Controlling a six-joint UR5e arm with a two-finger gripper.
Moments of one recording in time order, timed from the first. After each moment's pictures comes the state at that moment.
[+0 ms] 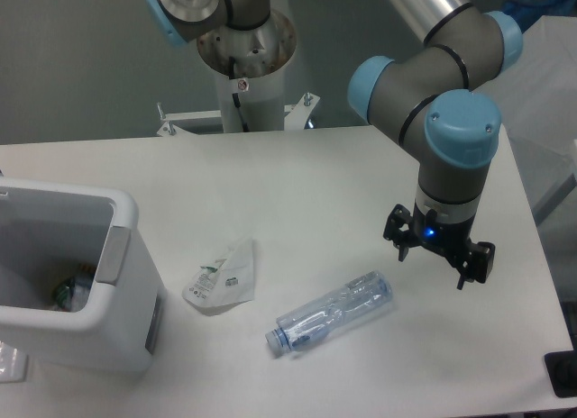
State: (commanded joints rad) arm 2.61 -2.04 -1.36 -1.12 1.55 1.20
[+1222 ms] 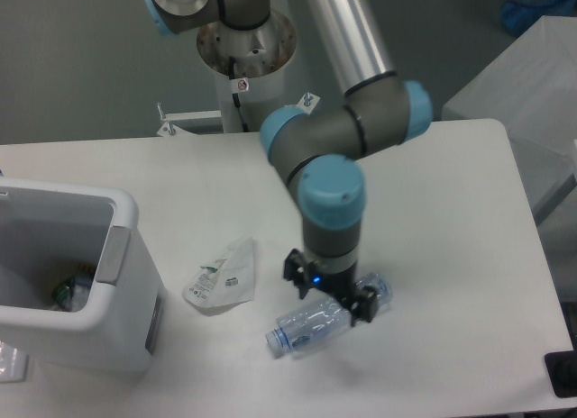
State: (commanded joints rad) arm 2.33 -2.14 -1.50 -0.95 1.61 0.95
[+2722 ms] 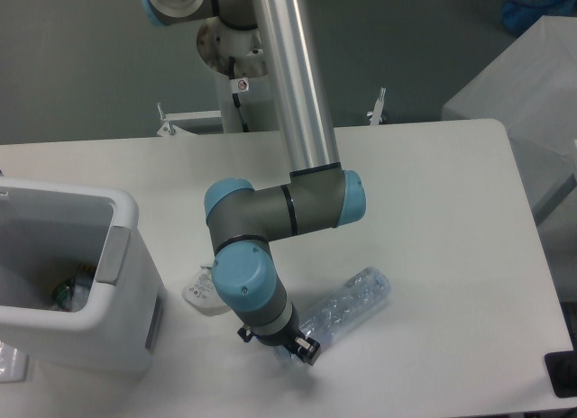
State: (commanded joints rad) arm 2.26 -2.27 -1.39 -0.91 1.76 0.88
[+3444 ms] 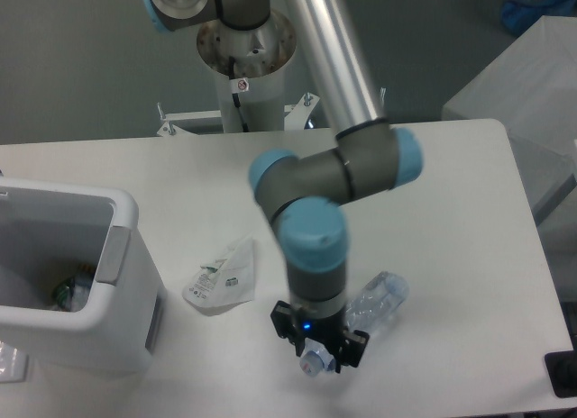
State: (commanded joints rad) arm 2.47 -2.12 -1.30 -0.90 1.16 0.71
